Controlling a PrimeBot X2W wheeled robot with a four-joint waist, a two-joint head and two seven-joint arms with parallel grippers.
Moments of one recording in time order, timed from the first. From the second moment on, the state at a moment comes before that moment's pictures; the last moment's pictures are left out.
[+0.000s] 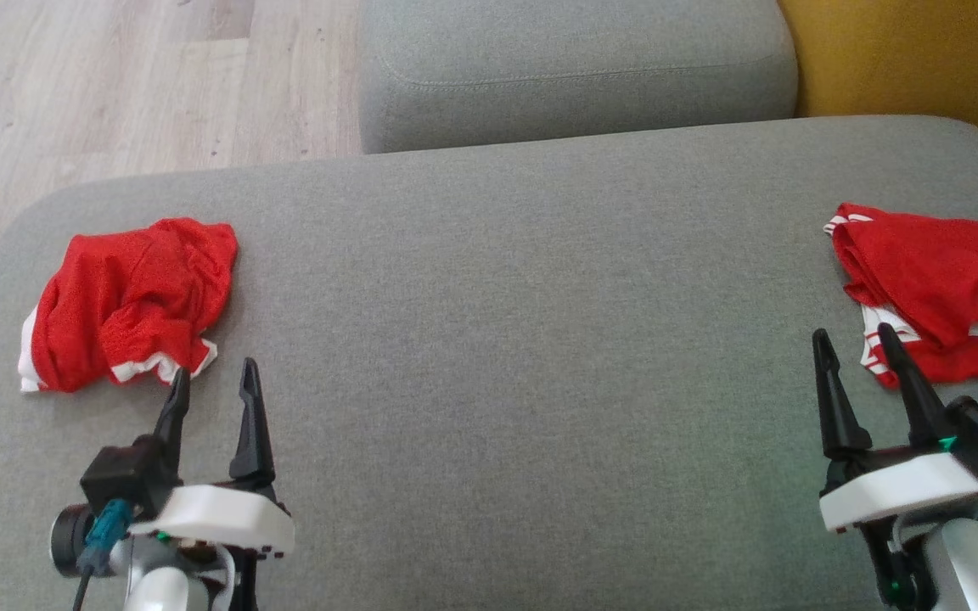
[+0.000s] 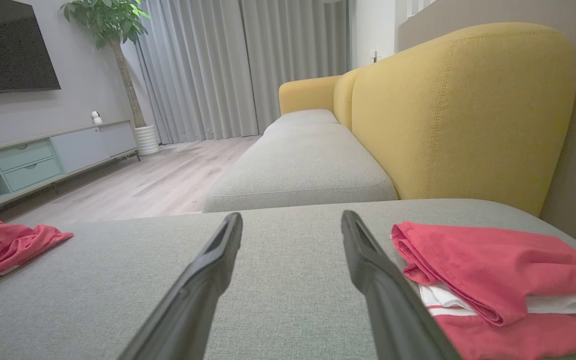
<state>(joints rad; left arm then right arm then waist) 0.00 0.05 -0.08 0.20 -0.19 0.04 -0.25 -0.07 -0.23 0.11 0.30 0.31 0.12 -0.25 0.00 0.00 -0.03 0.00</state>
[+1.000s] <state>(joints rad) -0.01 0.05 -0.02 0.22 -0.13 0.02 -0.25 -0.03 -0.17 0.16 0.33 0.32 0.12 -0.25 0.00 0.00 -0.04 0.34</state>
